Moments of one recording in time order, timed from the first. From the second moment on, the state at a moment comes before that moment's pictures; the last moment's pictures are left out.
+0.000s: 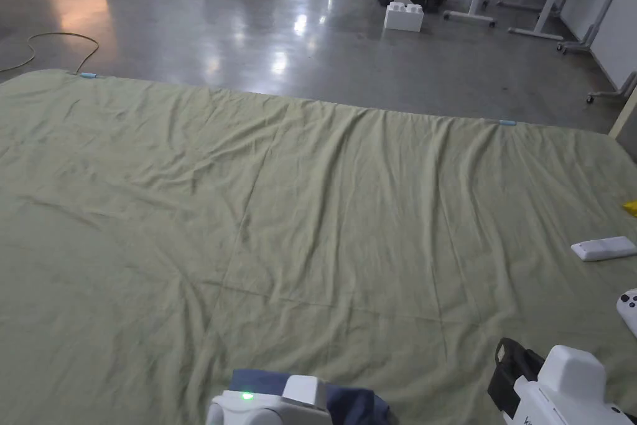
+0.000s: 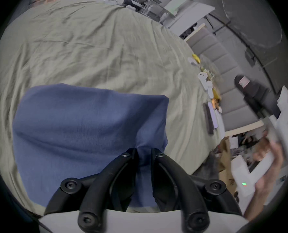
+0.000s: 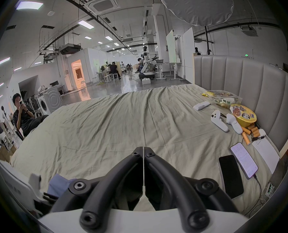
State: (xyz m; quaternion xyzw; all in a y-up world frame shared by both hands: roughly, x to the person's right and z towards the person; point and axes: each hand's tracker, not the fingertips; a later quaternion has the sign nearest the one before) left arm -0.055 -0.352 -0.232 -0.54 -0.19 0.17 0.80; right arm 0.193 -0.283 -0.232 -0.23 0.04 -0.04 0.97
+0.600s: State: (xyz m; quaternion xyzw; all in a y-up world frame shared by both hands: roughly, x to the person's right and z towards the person) left arm -0.088 -0.292 -0.212 -0.39 -0.24 0.14 0.88; right arm 0.171 -0.256 -0.226 -0.15 0.04 0.02 0.99
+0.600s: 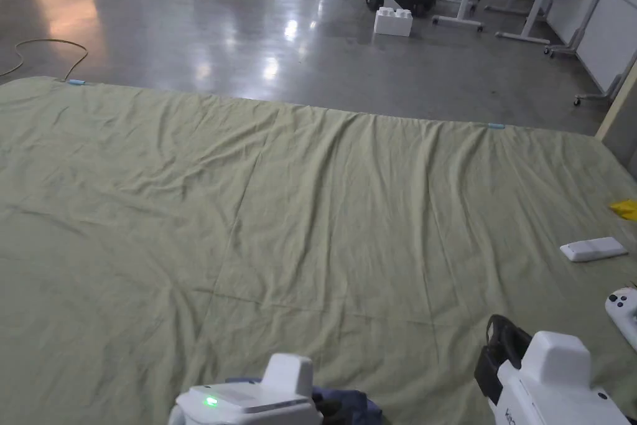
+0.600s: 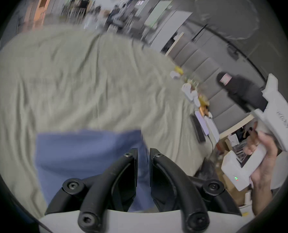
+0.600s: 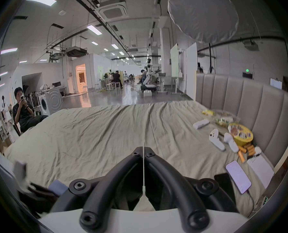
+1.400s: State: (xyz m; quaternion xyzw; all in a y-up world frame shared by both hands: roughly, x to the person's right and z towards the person) left arm -0.160 -0.221 -0.208 -0.06 0.10 -0.03 0.99; right arm 0.138 -0.204 -0.233 -0.01 0.01 0.05 1.00
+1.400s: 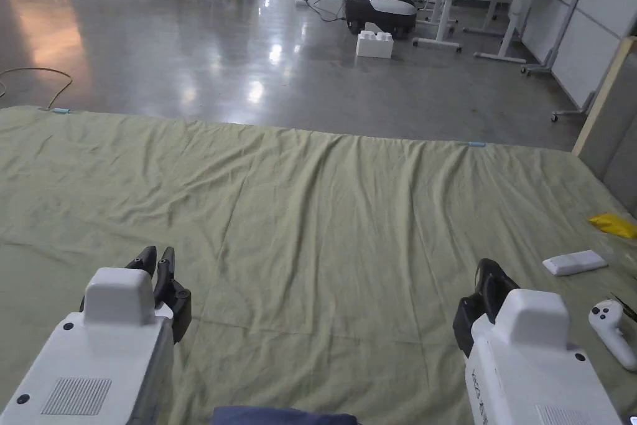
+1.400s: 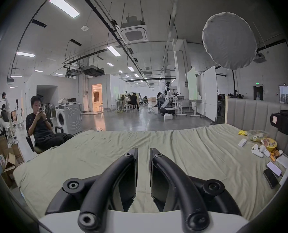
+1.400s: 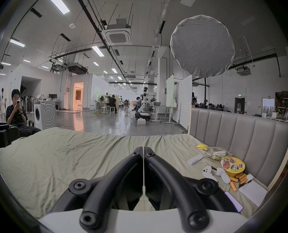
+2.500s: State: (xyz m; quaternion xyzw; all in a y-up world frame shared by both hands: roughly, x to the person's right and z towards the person) left arm -0.260 -0.360 -0.204 -0.43 -0.15 0.33 0.83; right arm 0.060 -0.413 -0.204 -0.32 0.14 0.07 0.93
